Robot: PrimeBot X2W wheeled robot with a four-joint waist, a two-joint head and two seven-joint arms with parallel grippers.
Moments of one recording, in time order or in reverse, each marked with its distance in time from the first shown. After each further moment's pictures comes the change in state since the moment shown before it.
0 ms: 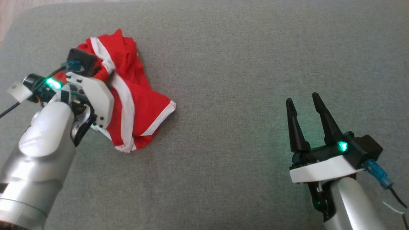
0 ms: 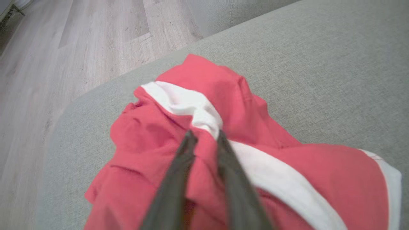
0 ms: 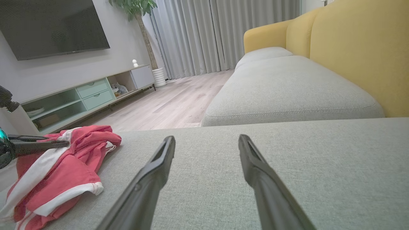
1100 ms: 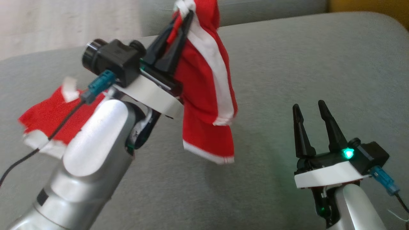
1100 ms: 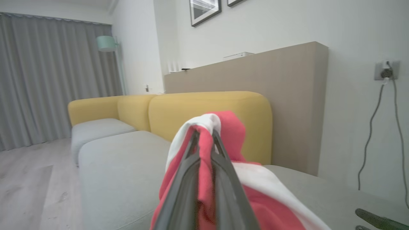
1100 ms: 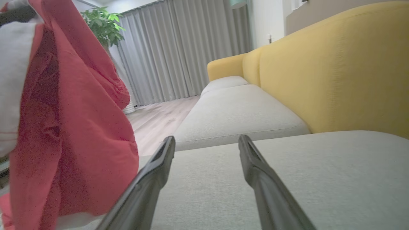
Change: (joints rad) left arm 0.083 -0.123 -0.015 -0.591 -0.079 0.098 -0.327; right arm 0.039 0.000 -0.022 -0.001 0.038 0.000 0.000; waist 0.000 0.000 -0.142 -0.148
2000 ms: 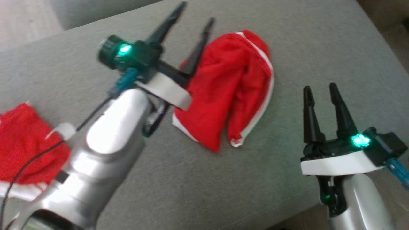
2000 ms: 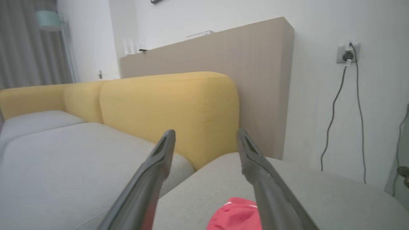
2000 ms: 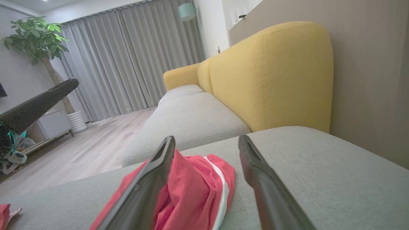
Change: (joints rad) left arm -0.116 -0.095 -0.081 0.333 0.072 -0.016 -0.195; right arm -0.037 0.000 -0.014 -0.074 0.073 0.000 -0.004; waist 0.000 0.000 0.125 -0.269
